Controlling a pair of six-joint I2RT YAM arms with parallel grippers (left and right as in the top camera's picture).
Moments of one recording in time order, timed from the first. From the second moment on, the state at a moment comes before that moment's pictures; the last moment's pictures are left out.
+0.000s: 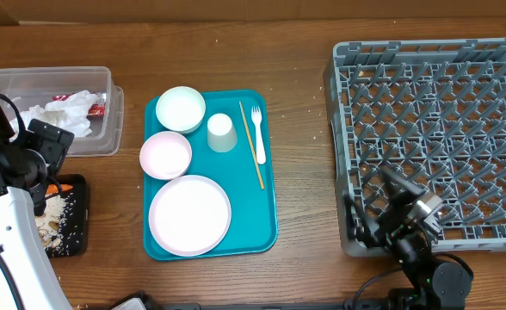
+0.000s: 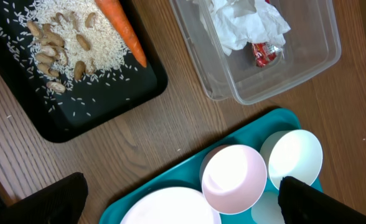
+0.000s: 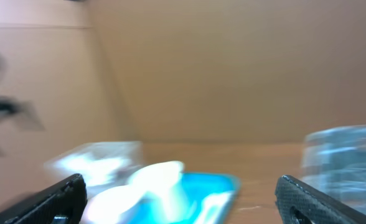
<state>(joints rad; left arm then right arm) 0.47 1.32 1.48 -1.29 -0.02 -0.78 0.02 0.01 0.02 0.26 -0.64 0.51</state>
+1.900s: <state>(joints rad) 0.47 1.33 1.48 -1.29 -0.02 -0.78 0.72 1.98 1.24 0.15 0.00 0.18</state>
